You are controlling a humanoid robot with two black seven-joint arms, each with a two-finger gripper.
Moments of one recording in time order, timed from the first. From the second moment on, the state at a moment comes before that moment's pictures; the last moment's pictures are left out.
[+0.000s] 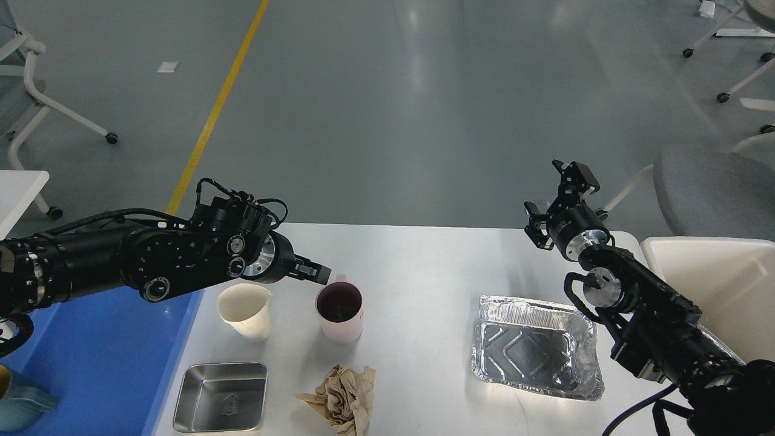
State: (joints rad) left arm -1.26 0.29 0.27 -1.06 1.04 -0.47 0.28; right arm 0.68 -0.11 0.99 0.53 -0.36 0.16 0.25
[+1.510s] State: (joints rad) left arm -1.23 0.12 0.37 -0.98 0.97 -0.55 0.29; right arm 0.66 -0.10 0.99 0.54 -0.36 0.16 0.25
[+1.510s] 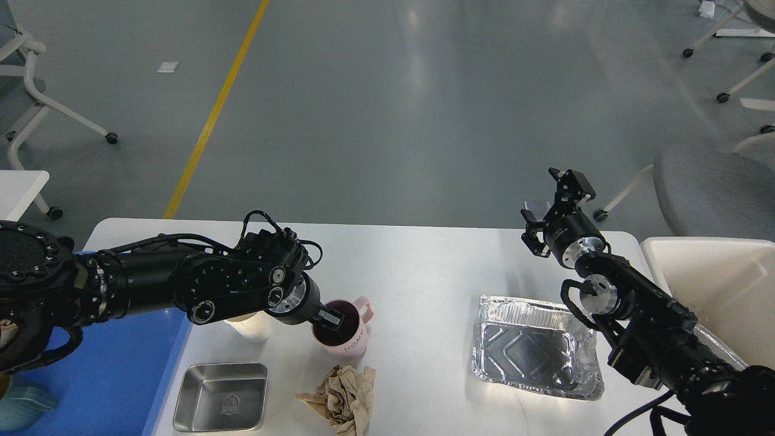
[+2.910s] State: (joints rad) left arm -1.73 0.70 0.19 -1.12 0.84 -0.96 0.22; right arm 0.66 -0.09 0.99 0.54 -0.36 0.16 0.25
